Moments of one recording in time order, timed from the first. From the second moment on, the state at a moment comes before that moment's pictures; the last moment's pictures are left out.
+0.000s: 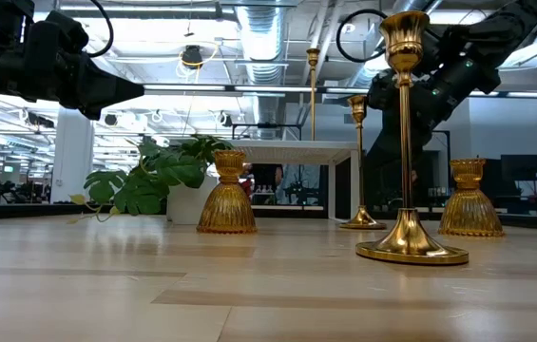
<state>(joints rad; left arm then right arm) 0.00 0.21 0.01 0.36 -0.24 0.02 -0.30 1.26 0.56 -0.05 -0.13 0.15</state>
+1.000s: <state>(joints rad) 0.00 0.21 0.01 0.36 -0.24 0.02 -0.29 1.26 0.58 0.07 -0.13 0.13</state>
